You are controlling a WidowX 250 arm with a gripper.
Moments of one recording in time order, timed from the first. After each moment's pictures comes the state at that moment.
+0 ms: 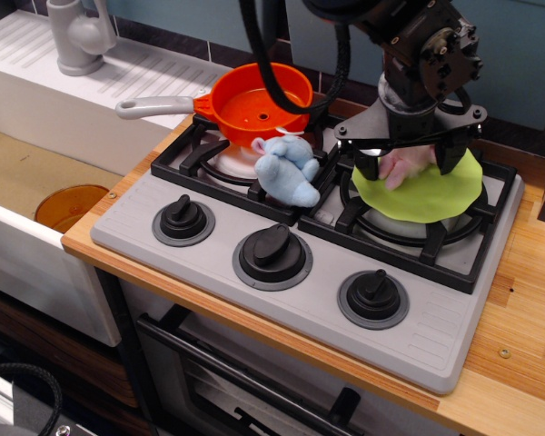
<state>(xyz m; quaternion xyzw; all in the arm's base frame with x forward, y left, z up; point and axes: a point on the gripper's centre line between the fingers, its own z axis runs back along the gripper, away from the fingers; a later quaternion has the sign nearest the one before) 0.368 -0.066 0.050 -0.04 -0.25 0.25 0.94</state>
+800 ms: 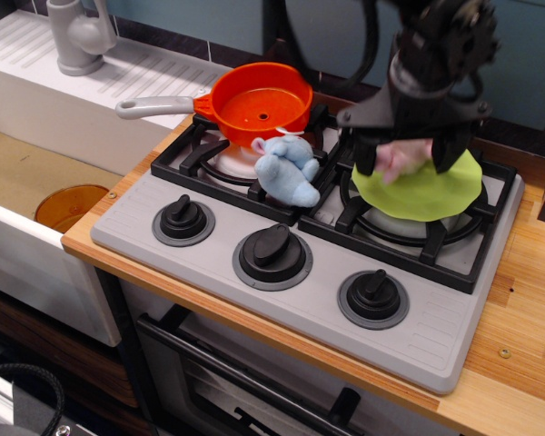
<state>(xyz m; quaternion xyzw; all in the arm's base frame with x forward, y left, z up) 0.363 -0.074 0.065 0.01 -0.19 0.25 0.95</state>
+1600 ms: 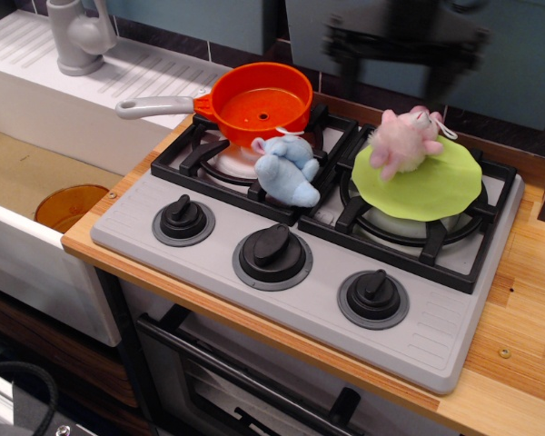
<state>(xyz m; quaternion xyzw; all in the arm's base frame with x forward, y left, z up) 0.367 -0.028 0.115 0.05 -0.18 0.19 0.96</state>
